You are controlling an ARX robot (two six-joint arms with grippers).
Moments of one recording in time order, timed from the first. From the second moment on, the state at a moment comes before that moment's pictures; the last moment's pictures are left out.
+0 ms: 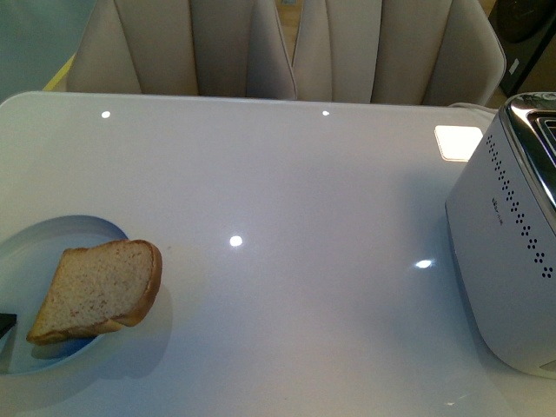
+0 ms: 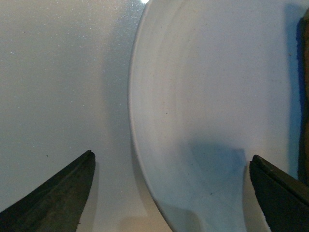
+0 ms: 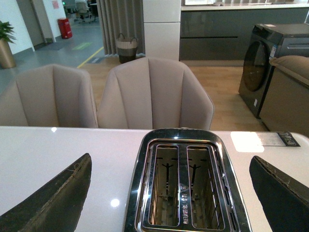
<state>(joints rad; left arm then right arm) 0.45 2.32 0.60 0.66 0.32 0.36 0.00 0.01 0.03 0.00 0.00 0.00</state>
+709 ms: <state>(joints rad) 0.47 2.30 0.64 0.52 0.39 0.16 0.00 0.01 0.03 0.00 0.00 0.00</state>
